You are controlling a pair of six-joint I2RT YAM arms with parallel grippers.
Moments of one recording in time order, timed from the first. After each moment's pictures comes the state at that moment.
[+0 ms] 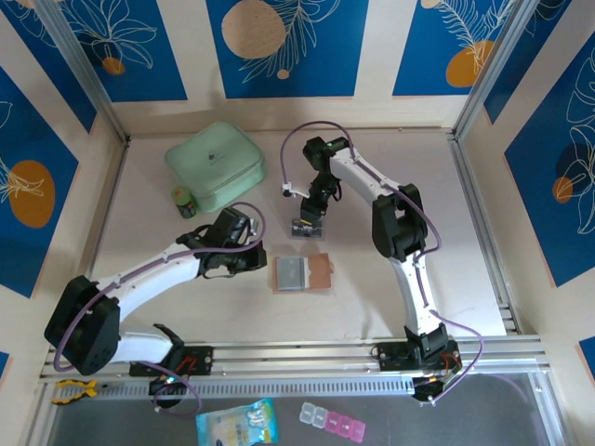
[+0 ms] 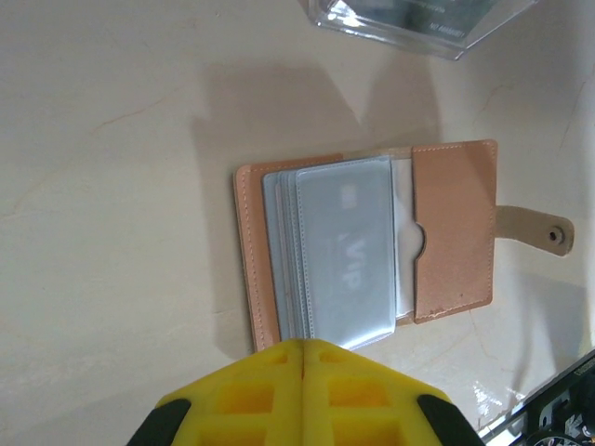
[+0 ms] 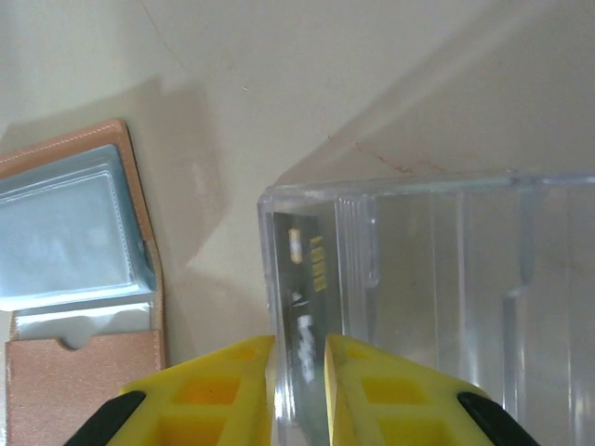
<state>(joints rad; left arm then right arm) -0.63 1.31 0.77 -0.46 0.28 -0.73 0.48 2.28 2.03 -1.30 -0.43 -0.86</state>
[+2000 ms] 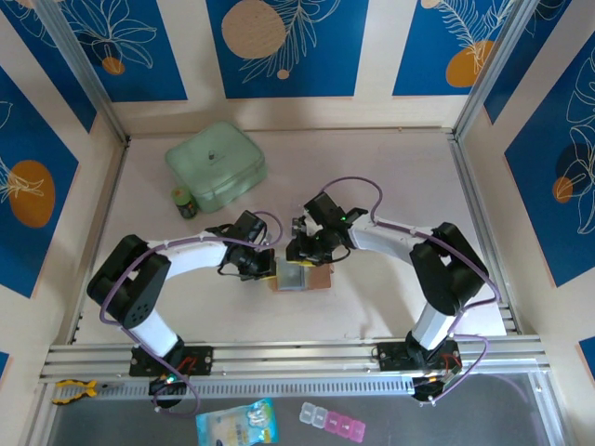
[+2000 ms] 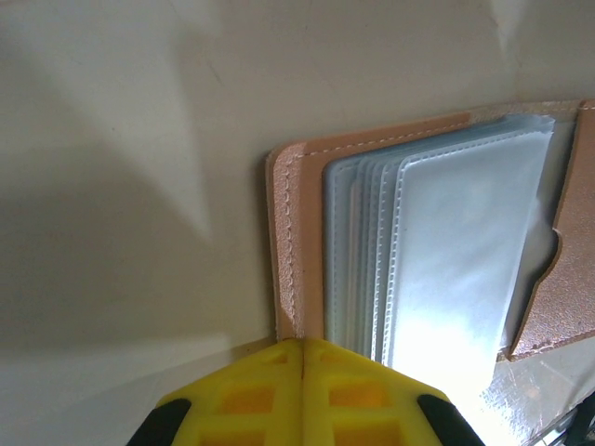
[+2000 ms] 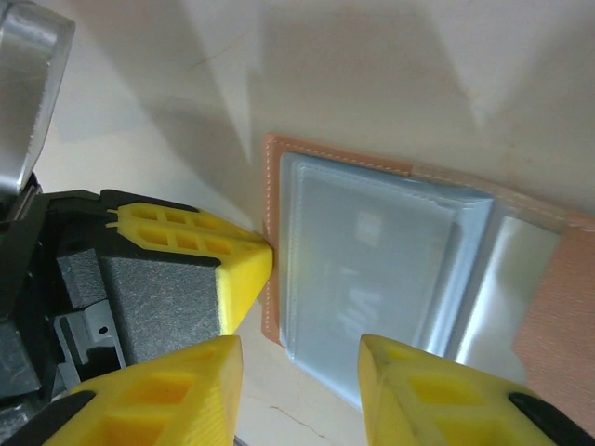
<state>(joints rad) -0.63 1.63 0.82 -0.39 0.40 -0.71 0.69 1.70 1.04 -0.46 -0.50 0.74</state>
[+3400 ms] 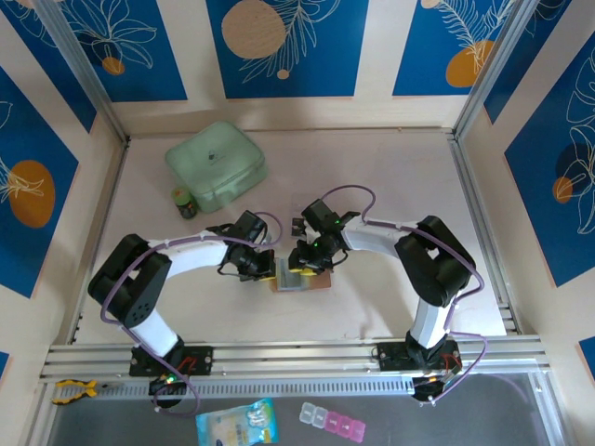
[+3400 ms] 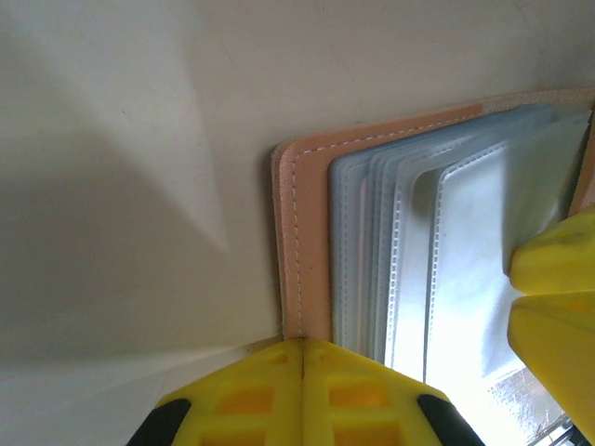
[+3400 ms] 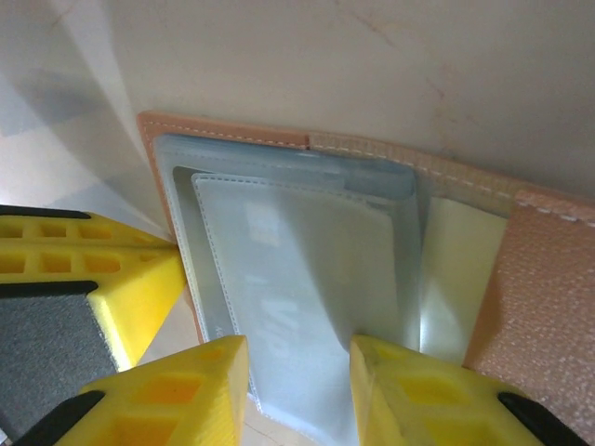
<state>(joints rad) -0.63 1.63 0.83 -0.42 0.40 -0.70 0.70 1.78 1.03 -0.49 -0.50 0.75</state>
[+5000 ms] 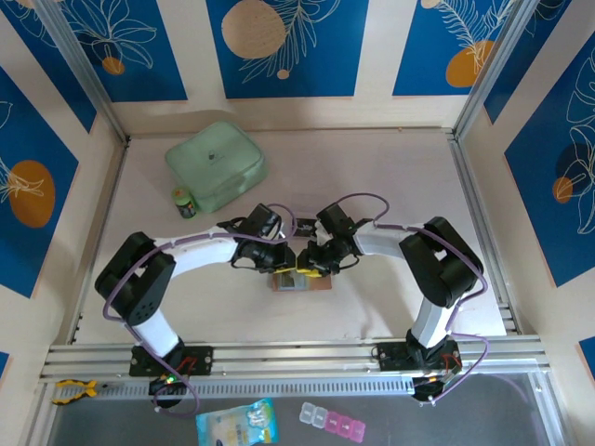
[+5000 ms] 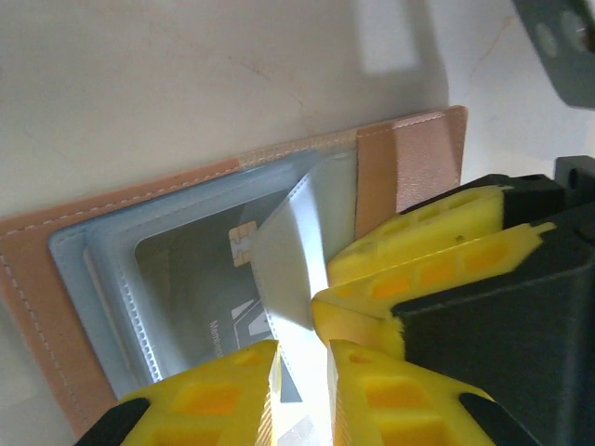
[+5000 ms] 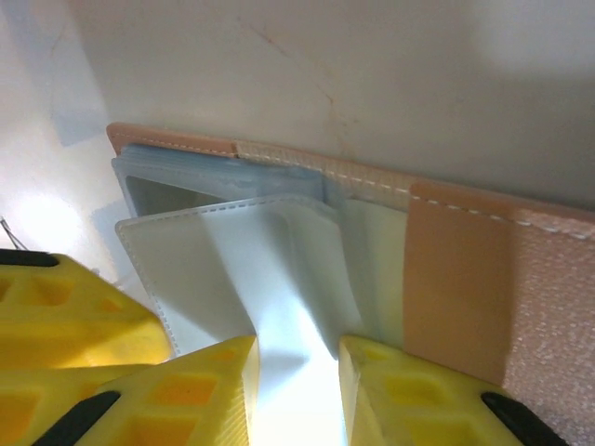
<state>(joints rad) -0.72 1.67 0.93 -0.35 0.43 -0.78 0.61 1.75 0.88 -0.31 -0.61 0.78</state>
